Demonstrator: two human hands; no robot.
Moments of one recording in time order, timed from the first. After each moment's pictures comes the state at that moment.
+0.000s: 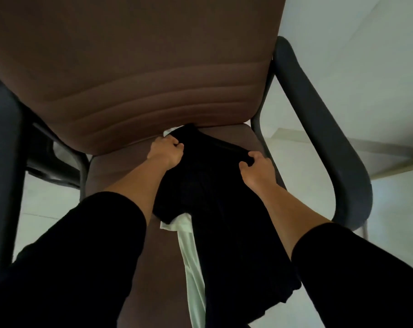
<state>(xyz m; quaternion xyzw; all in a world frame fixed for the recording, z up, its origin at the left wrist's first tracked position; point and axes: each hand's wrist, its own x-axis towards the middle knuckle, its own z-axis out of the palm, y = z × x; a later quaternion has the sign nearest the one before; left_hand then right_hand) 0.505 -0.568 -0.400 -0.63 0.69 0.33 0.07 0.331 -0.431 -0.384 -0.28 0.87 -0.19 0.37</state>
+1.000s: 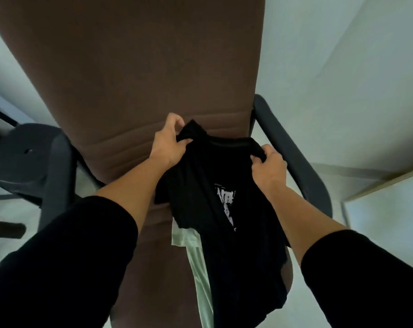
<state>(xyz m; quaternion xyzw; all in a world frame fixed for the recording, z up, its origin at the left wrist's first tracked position) 0.515 -0.558 -0.248 -0.51 0.74 0.39 -0.22 0.344 -0.416 -0.249 -0.31 0.85 -0.37 0.21</state>
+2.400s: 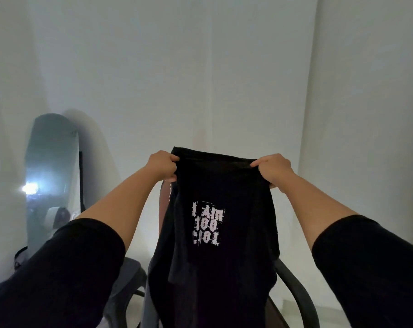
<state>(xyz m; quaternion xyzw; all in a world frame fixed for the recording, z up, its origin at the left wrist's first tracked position) 0.720 -0.352 0.220 -0.52 0.77 0.21 -0.32 0.486 -0.236 0.213 -0.48 0.76 -0.43 0.09</state>
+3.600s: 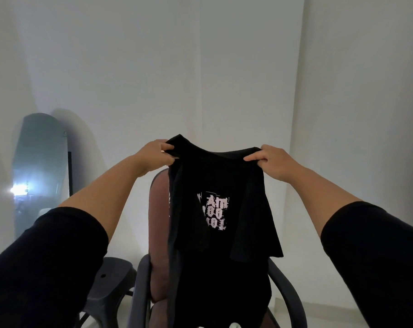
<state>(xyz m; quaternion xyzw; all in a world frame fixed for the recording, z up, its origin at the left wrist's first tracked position) 0.703 -0.348 0.239 -0.43 0.79 0.28 -0.33 0.421 -0.226 0.219 -0.65 0.68 -0.33 -0.03</state>
